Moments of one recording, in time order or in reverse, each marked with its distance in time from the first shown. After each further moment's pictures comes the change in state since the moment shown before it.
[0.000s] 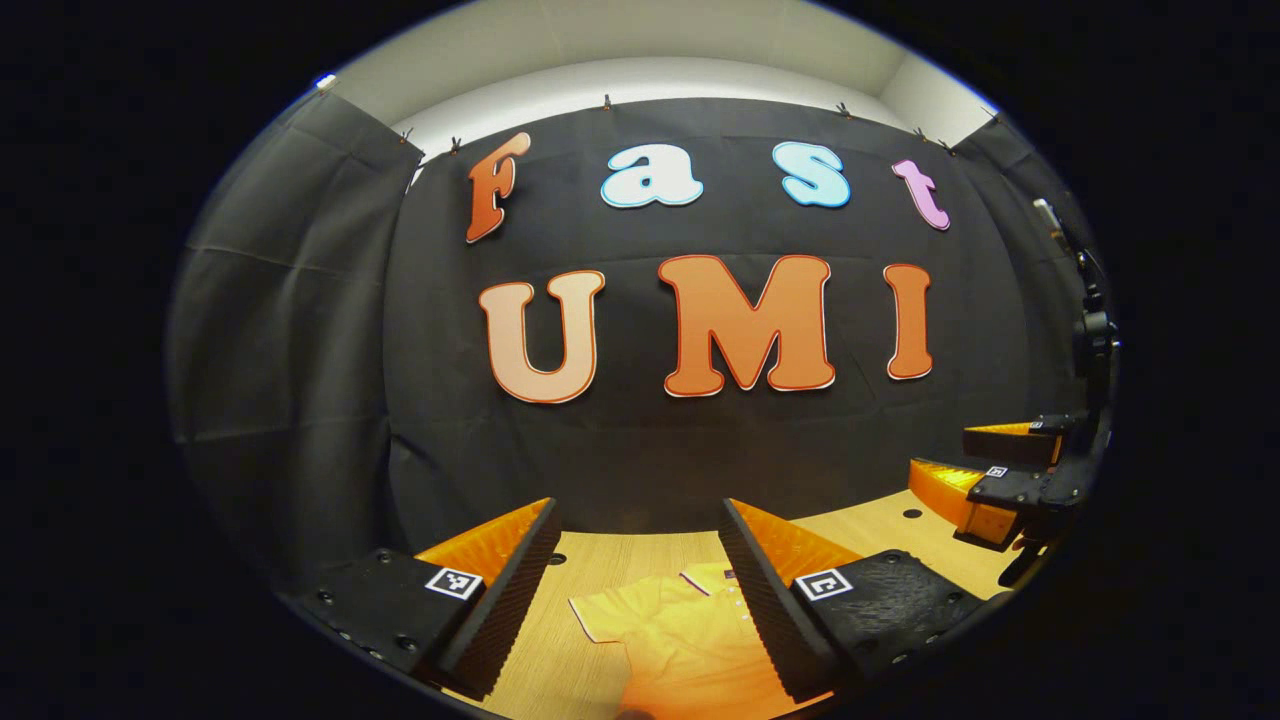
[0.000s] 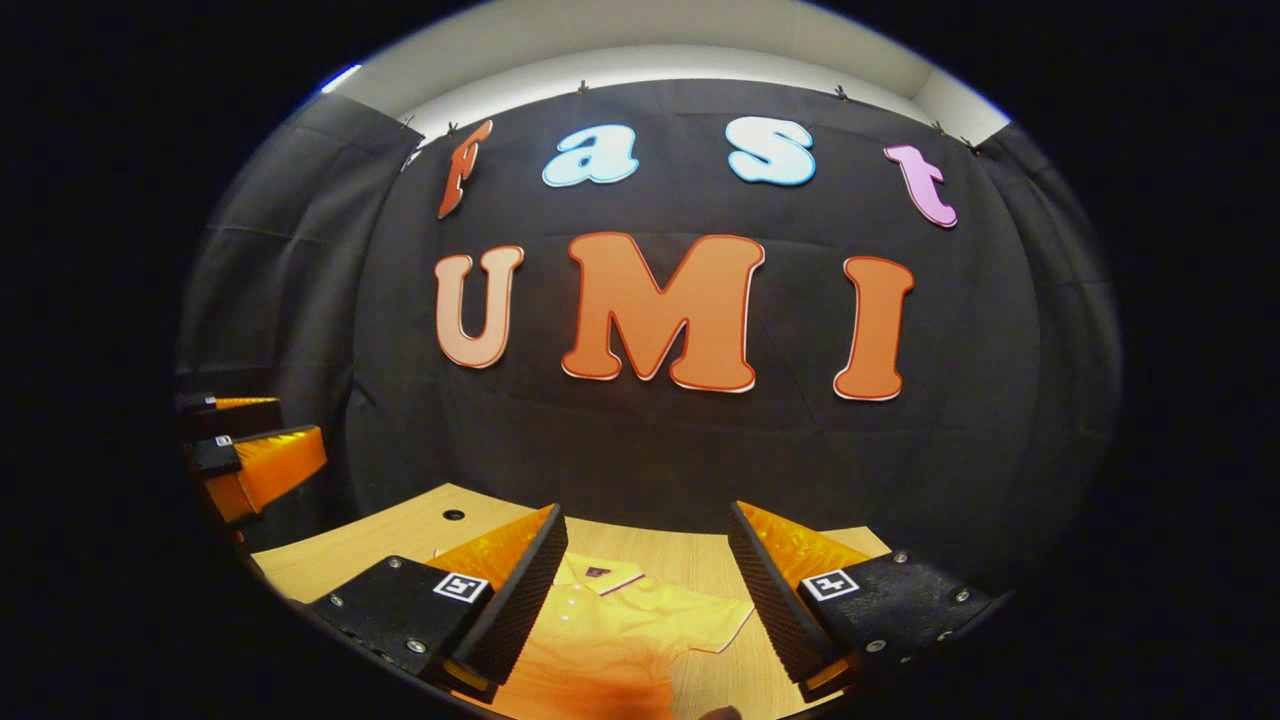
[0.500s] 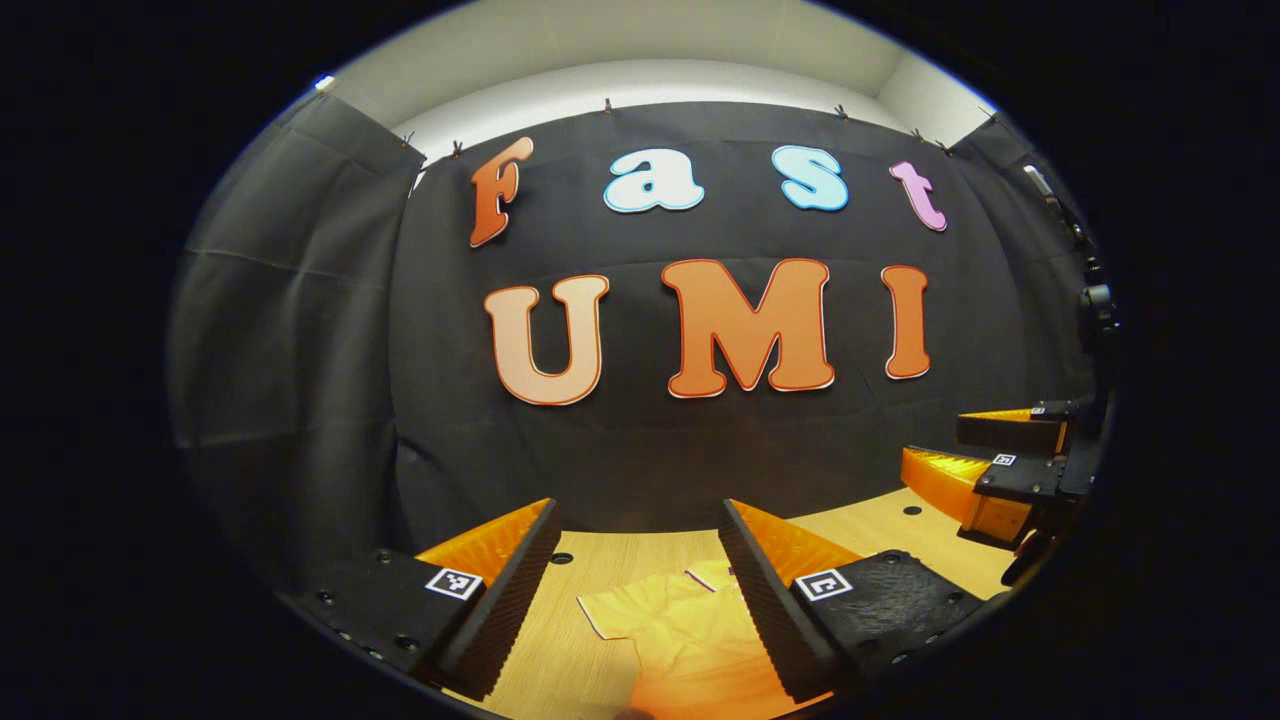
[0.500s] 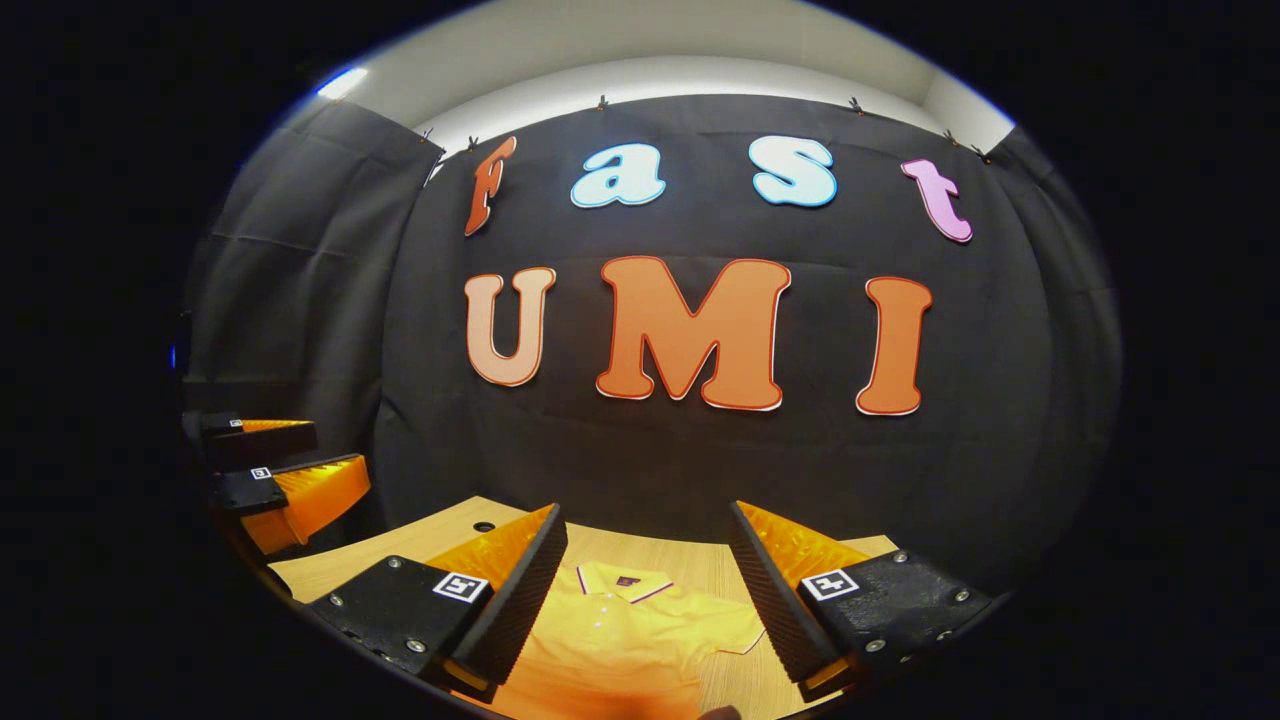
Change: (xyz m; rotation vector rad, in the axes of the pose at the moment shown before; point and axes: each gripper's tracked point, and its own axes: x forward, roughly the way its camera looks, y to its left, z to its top) left arm -0.018 0.014 0.005 -0.001 -0.009 0.005; right arm -0.027 0.041 0.031 0.008 -0.071 0.067
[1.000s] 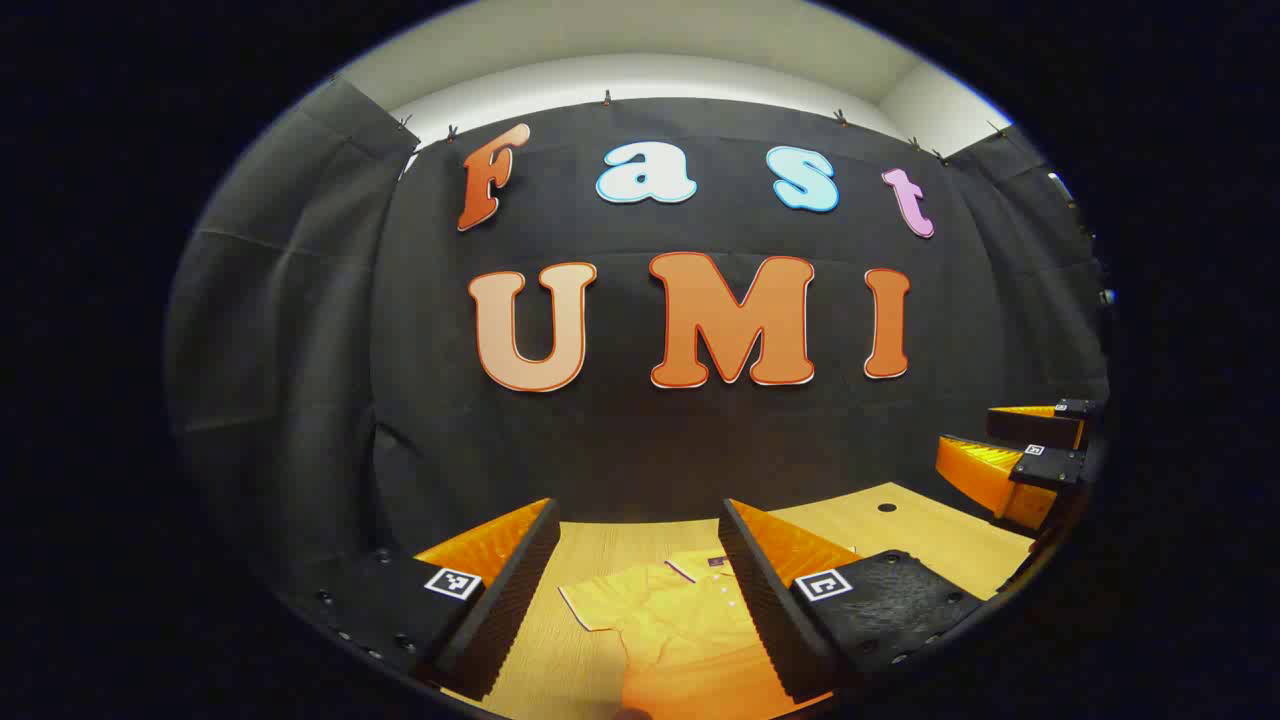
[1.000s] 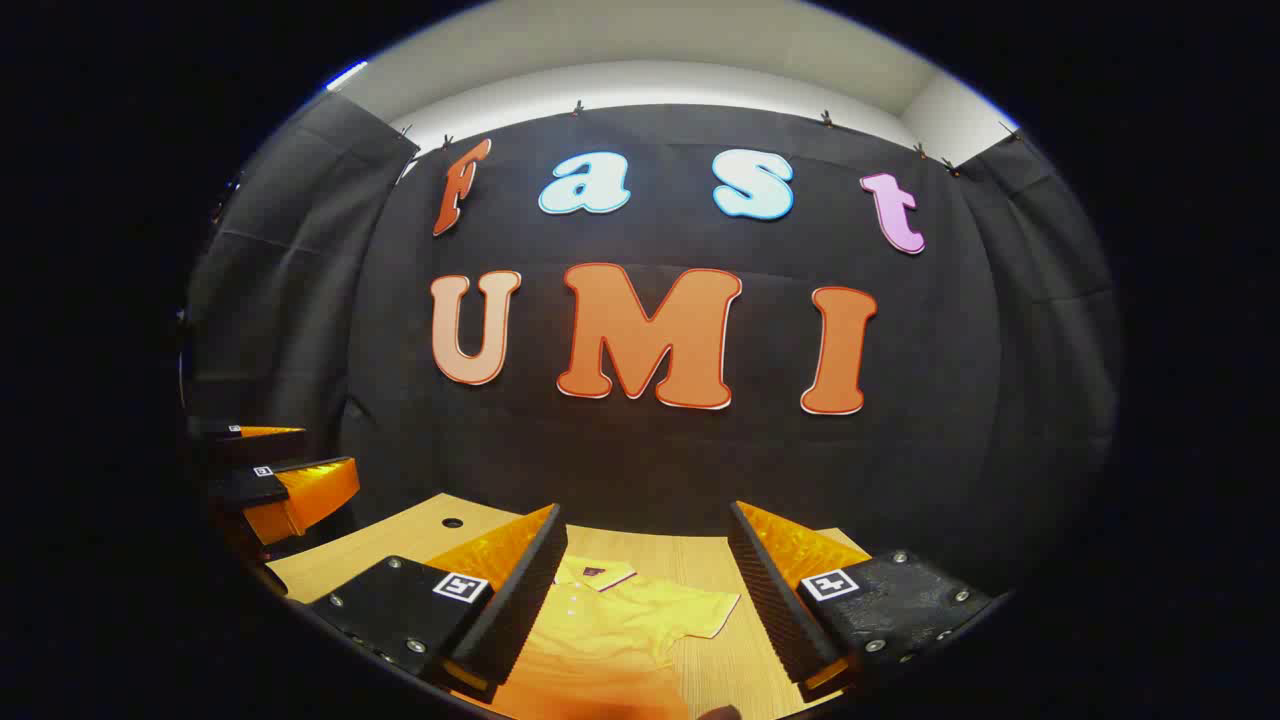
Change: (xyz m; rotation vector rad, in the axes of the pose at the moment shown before) left arm -0.005 0.000 -0.009 -0.029 0.037 -0.076; right arm -0.037 -0.010 0.006 -0.023 -0.004 -0.113
